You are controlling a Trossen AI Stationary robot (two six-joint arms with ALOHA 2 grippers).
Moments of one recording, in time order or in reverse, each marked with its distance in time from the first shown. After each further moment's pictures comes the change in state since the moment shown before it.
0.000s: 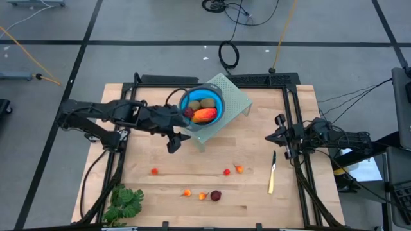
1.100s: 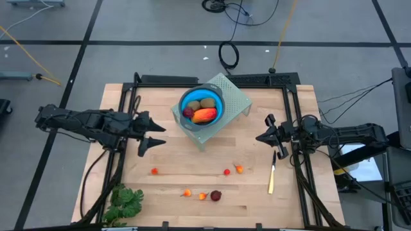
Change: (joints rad) left arm -0.045 -0.627 -0.721 0.401 0.043 0.055; right arm 0.000 0.425 0.001 0.441 -0.012 0.130
